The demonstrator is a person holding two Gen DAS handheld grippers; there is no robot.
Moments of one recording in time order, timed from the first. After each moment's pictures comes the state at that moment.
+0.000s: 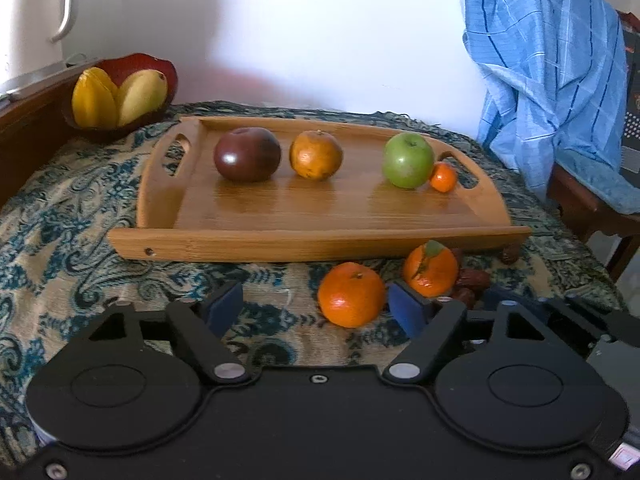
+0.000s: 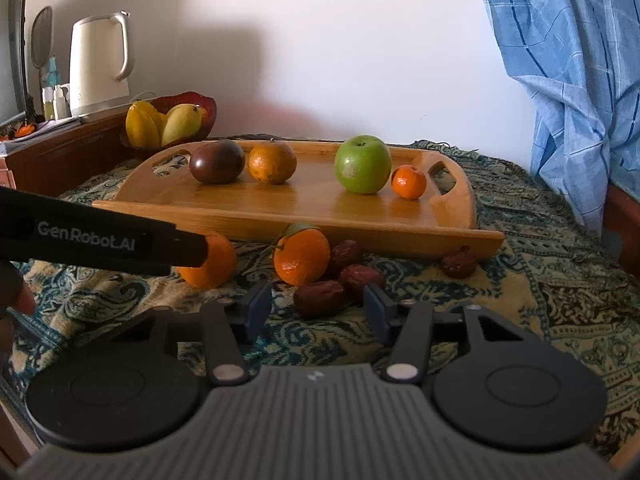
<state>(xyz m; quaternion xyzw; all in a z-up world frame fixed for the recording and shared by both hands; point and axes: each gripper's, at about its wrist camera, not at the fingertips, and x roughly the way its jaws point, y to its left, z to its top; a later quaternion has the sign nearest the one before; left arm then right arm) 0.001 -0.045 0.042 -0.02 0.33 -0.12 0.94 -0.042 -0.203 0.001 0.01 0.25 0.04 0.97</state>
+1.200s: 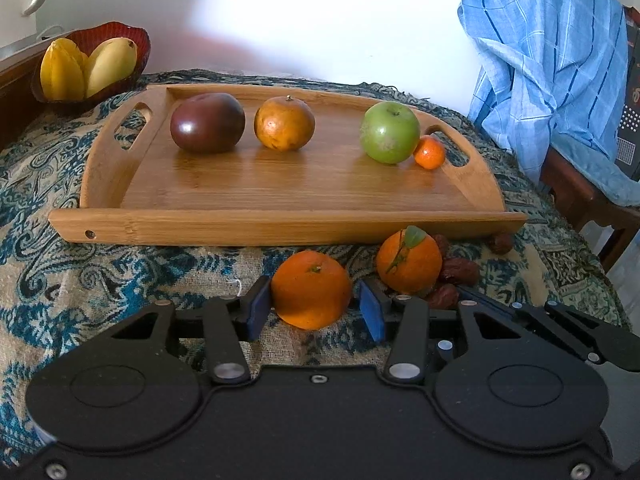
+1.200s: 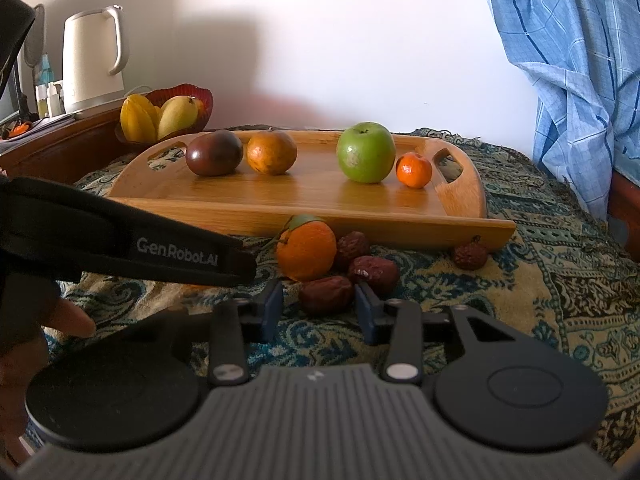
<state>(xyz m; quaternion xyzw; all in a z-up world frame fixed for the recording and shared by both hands) 0.023 -0.073 0.024 -0.03 0.37 -0.14 0.92 -0.030 -0.200 -0.005 0.01 0.26 0.03 0.96</state>
